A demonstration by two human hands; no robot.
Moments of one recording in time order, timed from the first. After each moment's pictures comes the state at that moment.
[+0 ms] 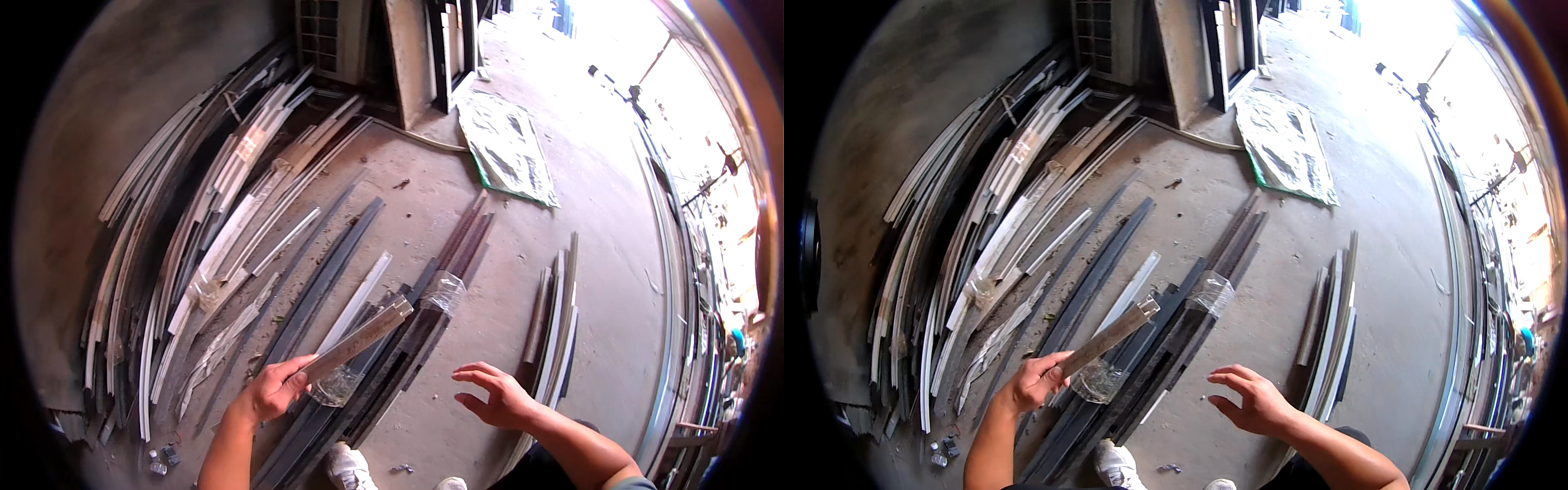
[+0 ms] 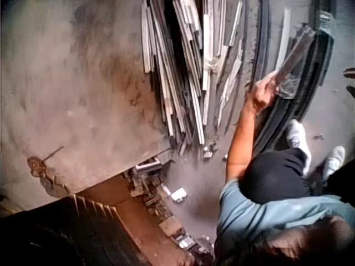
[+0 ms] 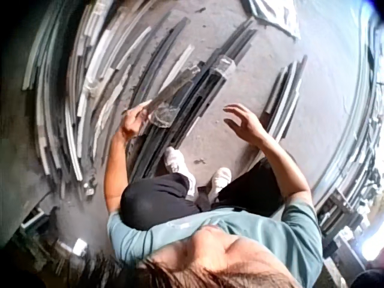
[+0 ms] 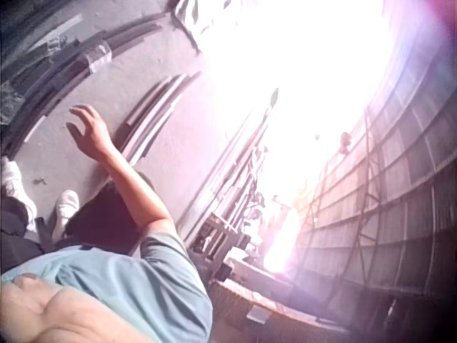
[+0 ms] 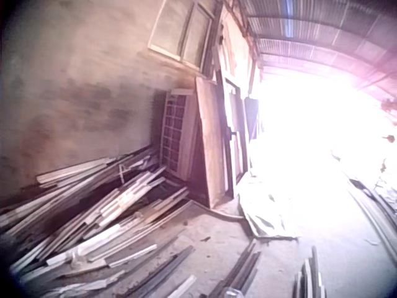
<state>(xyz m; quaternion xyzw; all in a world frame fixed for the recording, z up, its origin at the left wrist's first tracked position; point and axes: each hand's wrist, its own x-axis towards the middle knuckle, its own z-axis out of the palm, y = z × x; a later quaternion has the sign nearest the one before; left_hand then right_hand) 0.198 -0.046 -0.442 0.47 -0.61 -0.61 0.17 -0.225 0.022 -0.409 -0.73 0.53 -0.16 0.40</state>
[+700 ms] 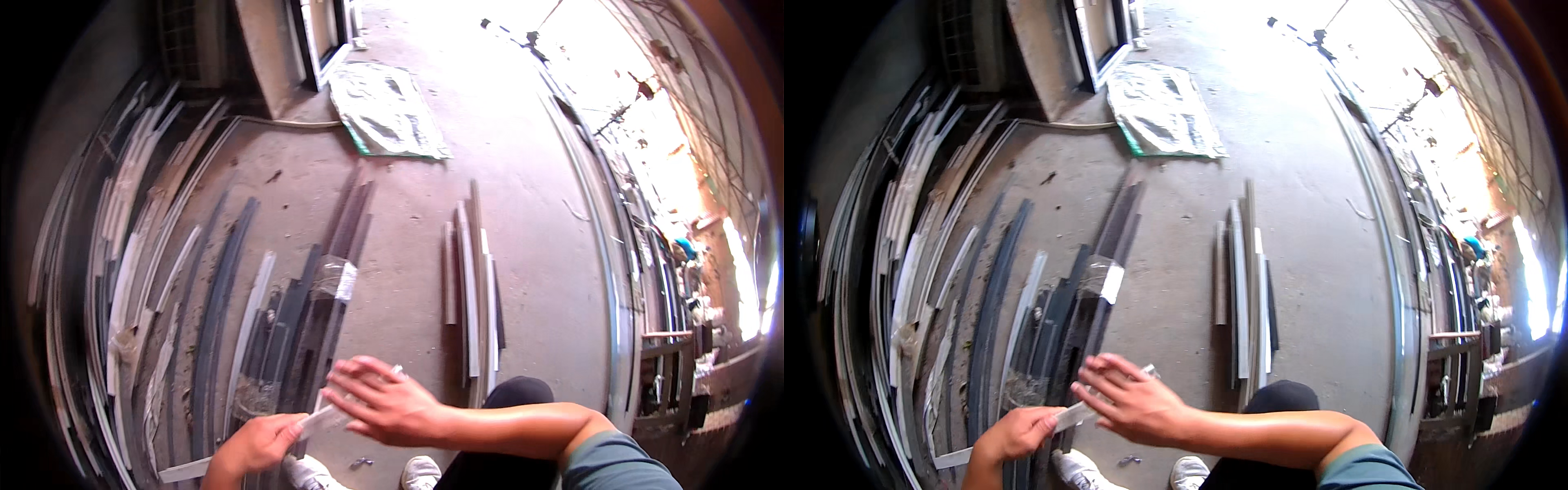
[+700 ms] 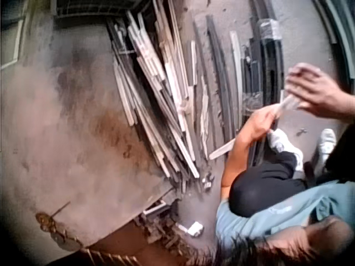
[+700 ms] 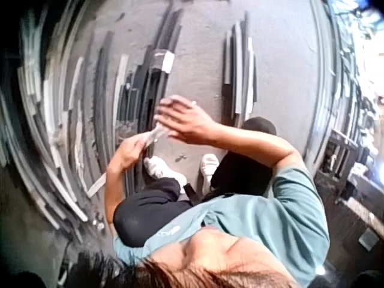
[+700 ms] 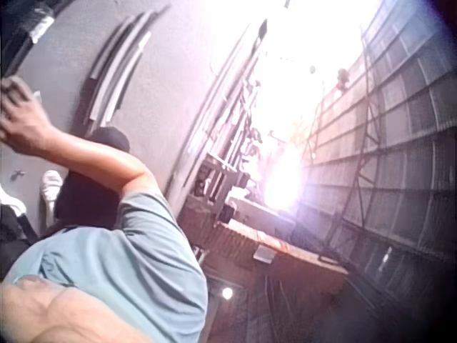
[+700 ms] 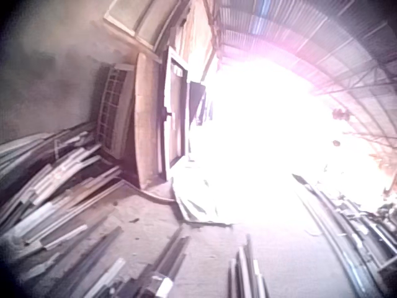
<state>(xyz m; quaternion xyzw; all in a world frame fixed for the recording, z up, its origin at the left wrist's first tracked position) 0.098 -0.013 -0.431 0.35 -0.69 -0.63 -0.01 -0.189 0.047 -0.393 -0.87 0.45 -0.13 0.14</state>
